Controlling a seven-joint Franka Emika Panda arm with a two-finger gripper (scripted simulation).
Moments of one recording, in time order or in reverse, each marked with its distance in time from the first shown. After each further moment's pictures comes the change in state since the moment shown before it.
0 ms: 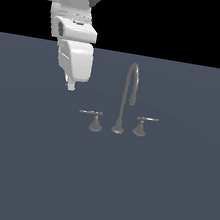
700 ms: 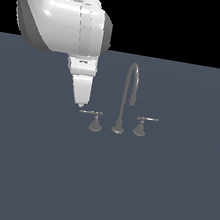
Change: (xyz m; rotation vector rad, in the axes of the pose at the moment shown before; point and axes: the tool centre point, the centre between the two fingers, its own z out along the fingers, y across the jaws) arm 0.049 -0.049 0.077 0.006 0.014 0.280
